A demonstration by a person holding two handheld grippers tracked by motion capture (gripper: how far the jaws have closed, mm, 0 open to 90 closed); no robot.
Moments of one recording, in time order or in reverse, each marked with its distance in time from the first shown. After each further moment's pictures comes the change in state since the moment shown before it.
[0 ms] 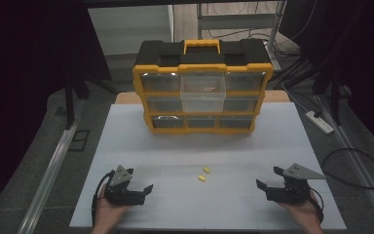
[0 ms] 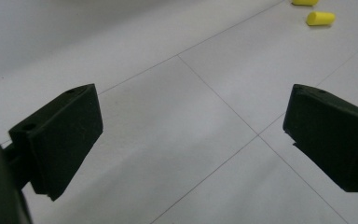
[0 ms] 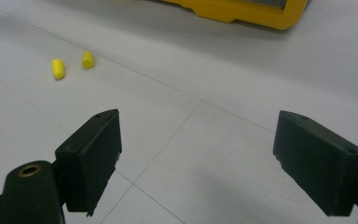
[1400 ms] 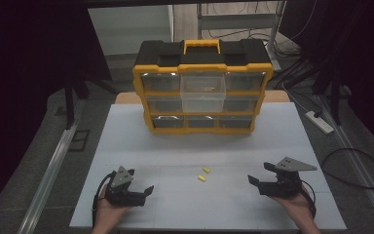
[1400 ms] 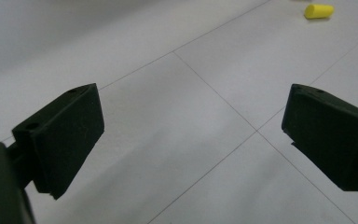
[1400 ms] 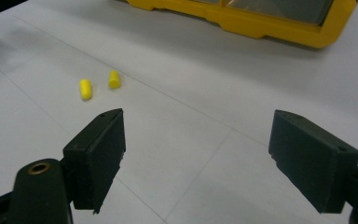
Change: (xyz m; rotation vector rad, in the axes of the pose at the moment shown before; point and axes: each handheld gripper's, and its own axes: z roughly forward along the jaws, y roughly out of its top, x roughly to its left) left arm -0.002 -0.002 0.003 0.004 -0.007 0.019; right arm 0.011 0.024 0.014 0.006 0.073 0.010
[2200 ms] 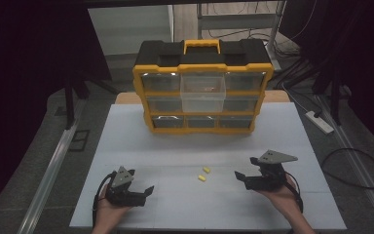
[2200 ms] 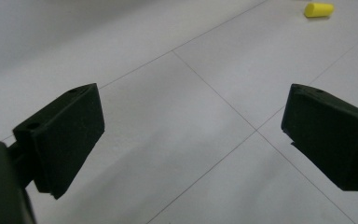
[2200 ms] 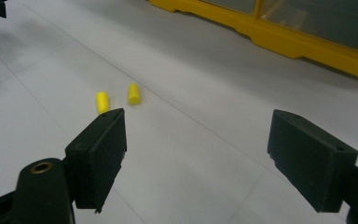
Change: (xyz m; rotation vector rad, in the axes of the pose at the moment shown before) left arm -0.001 0.000 0.000 0.001 -0.002 0.001; right arm 0.022 0.027 0.027 0.052 0.032 -0.069
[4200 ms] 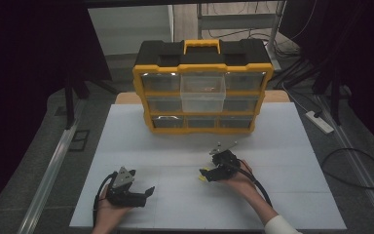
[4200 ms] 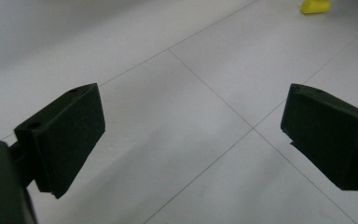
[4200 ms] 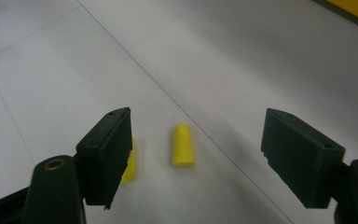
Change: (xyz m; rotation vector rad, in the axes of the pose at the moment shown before) left arm -0.002 0.000 0.001 0.007 -0.006 0.014; right arm 0.041 0.033 0.112 0.213 0.077 -0.109
